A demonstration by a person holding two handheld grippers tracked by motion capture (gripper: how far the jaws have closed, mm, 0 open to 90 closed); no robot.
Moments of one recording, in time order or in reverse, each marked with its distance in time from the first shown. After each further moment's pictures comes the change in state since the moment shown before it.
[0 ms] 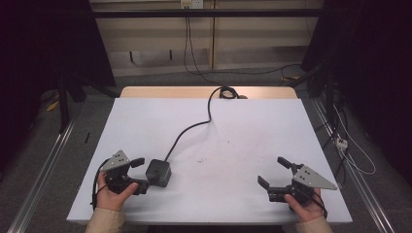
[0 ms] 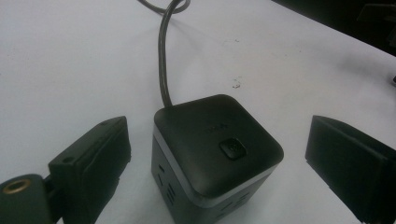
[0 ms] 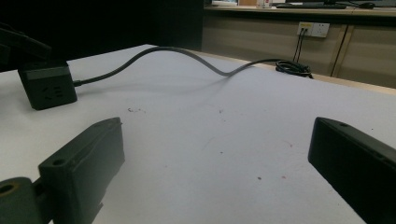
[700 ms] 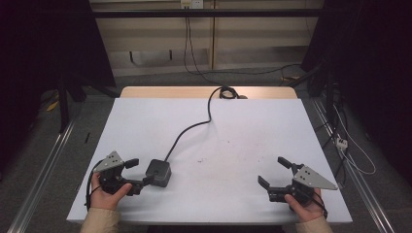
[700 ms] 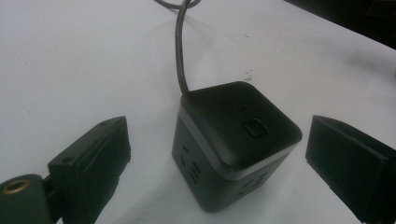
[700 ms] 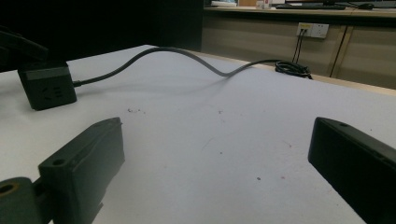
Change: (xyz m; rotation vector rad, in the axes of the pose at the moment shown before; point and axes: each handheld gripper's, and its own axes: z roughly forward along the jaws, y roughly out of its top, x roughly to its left) left arm 0.012 -0.008 -0.011 0.001 0.015 -0.008; right arm 0.000 0.000 0.000 -0.004 -0.001 -0.002
